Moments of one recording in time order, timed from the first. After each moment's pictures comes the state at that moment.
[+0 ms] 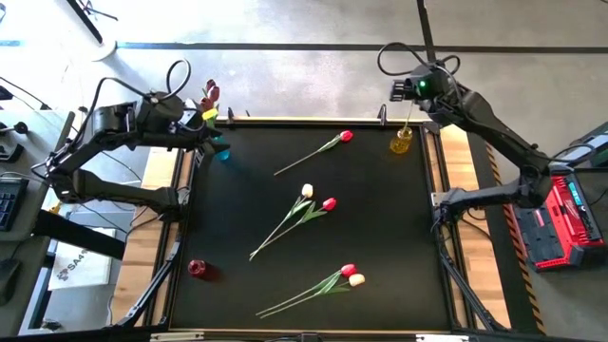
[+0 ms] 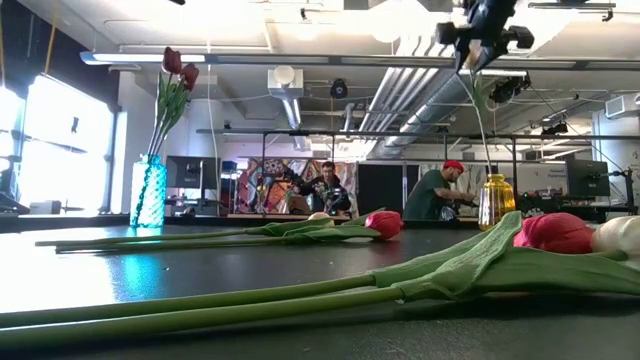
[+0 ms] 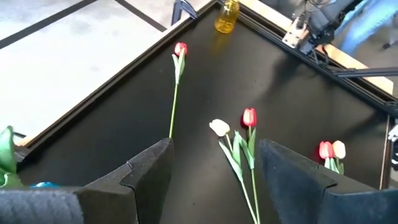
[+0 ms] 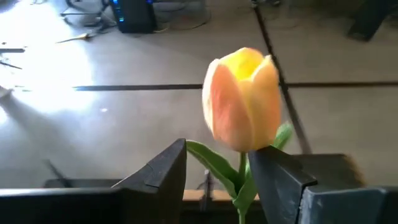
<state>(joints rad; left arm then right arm) 0.30 1.03 1.55 -1.21 -0.11 -0.33 -0.72 1.21 1.40 -0.83 0.67 0.51</state>
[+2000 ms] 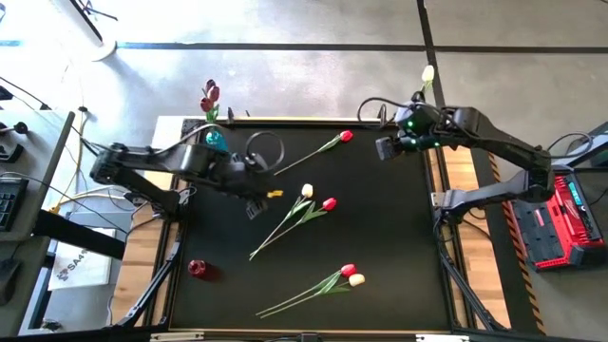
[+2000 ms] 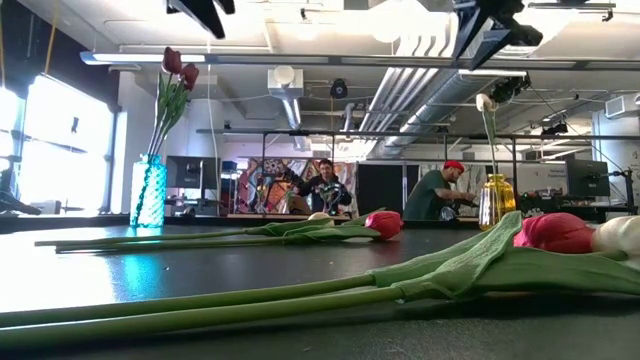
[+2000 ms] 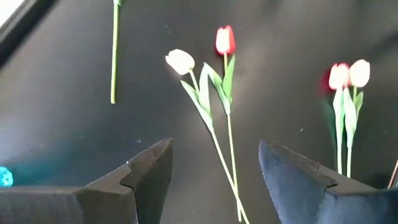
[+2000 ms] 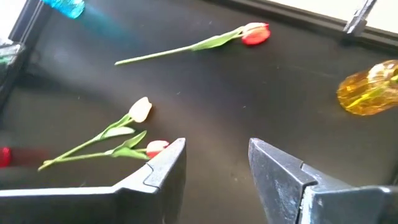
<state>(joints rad) -0.13 1.44 1.55 -1.20 -0.26 -0.60 -0.37 1.19 1.43 -1.24 0.11 0.74</state>
